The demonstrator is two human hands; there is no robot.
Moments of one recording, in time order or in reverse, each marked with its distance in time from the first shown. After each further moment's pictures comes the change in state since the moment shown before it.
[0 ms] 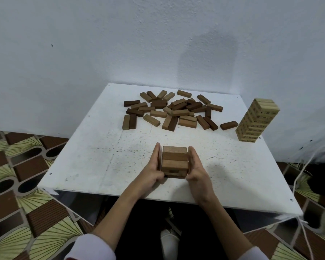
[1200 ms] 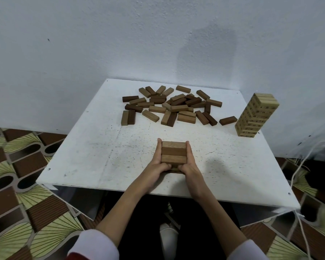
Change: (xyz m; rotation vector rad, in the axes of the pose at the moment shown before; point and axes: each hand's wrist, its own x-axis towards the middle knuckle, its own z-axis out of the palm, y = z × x) left_hand 0.002 0.000 0.012 0.103 0.057 0.045; right_hand -0.002 0.002 0.009 -0.265 0.002 -0.012
